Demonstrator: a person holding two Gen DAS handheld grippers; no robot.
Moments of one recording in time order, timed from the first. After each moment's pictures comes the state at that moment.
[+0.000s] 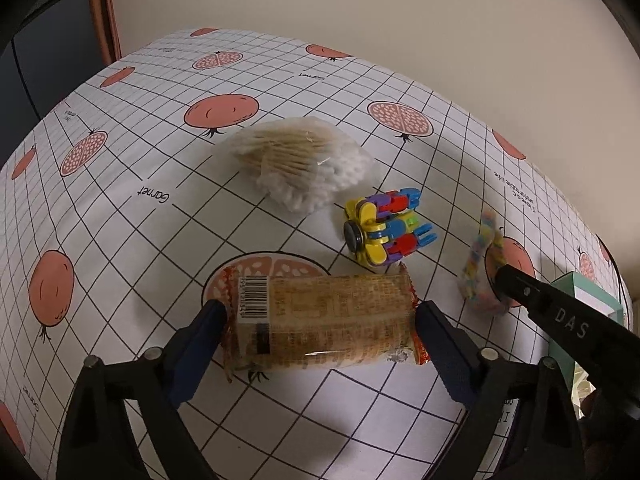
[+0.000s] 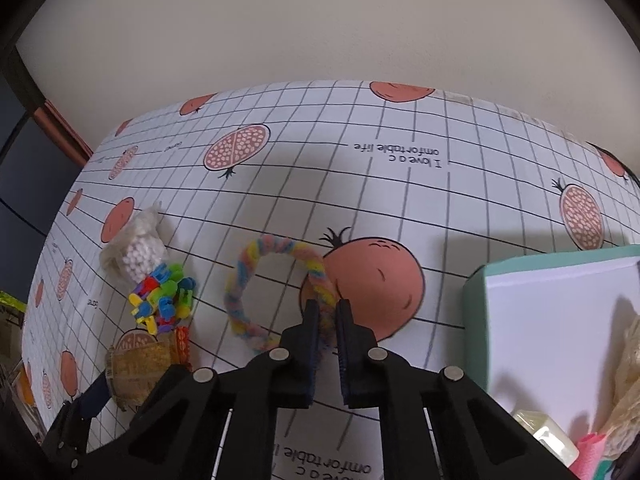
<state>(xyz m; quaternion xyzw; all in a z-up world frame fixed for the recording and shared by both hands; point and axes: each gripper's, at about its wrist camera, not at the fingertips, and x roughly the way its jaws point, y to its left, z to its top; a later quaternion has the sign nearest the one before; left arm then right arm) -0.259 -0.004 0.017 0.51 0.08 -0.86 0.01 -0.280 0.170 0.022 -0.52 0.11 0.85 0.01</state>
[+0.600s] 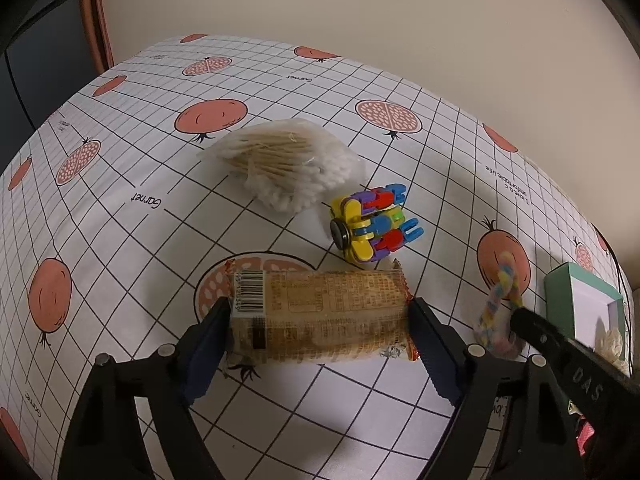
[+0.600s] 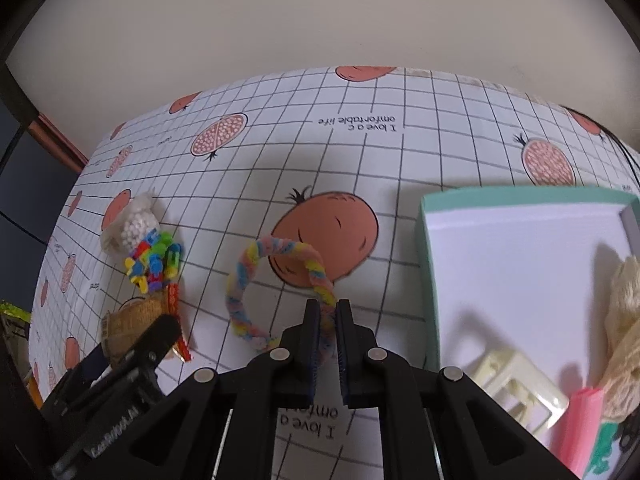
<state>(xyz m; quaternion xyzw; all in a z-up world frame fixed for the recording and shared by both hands) -0.257 0.002 0.018 0.51 0.07 -0.86 0.00 -0.241 0.190 0.023 -0.53 0.14 0.84 0.02</state>
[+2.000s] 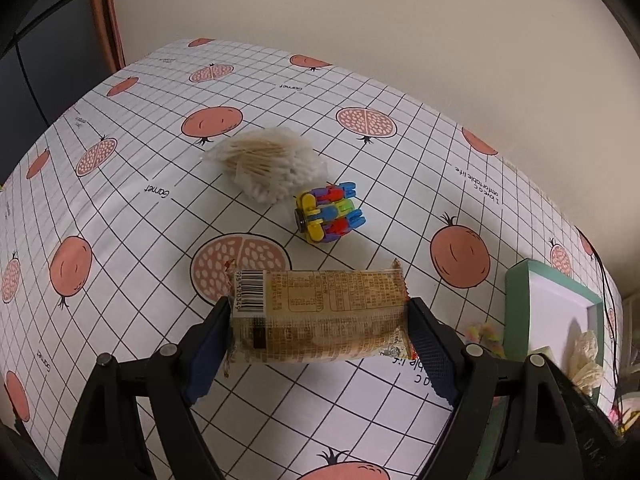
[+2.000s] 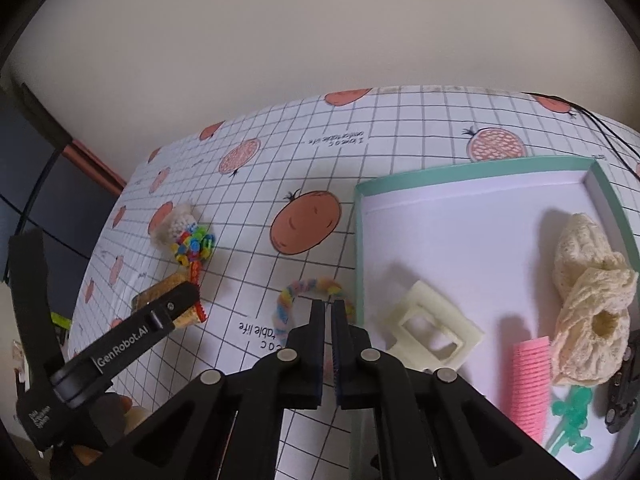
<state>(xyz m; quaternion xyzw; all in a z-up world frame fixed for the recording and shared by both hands) -0.232 0.026 0.052 0.52 0.08 -0.85 0.02 -0.185 0.231 0.059 -0.49 0.19 0.85 -0.03</state>
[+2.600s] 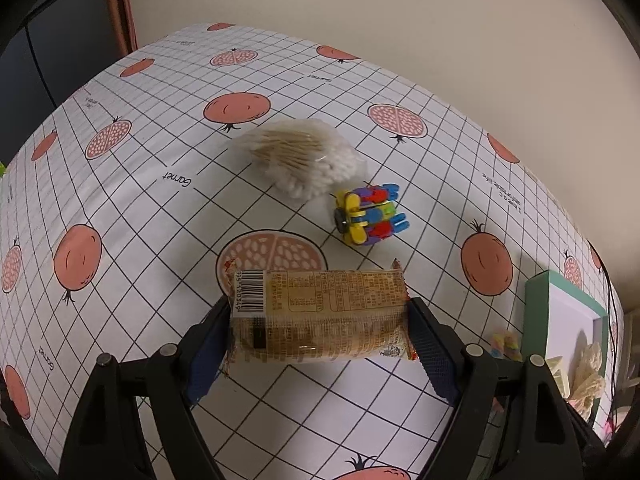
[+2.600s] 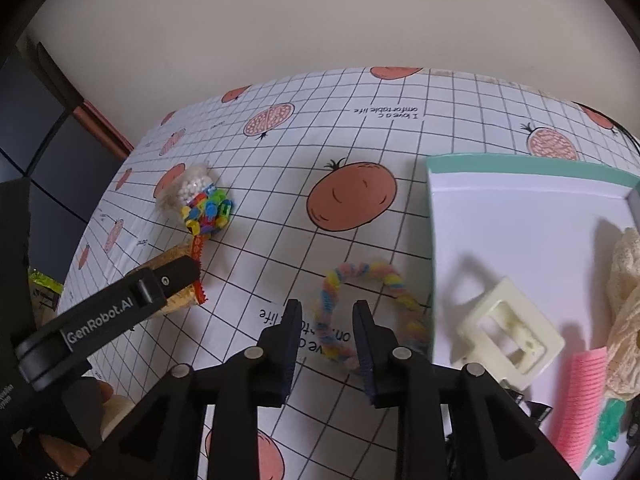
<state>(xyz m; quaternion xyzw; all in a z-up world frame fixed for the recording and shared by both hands) -0.239 0.001 0.042 0.53 0.10 -0.84 0.03 -0.202 0.194 0.036 -0.51 0.14 0.84 -0.05</state>
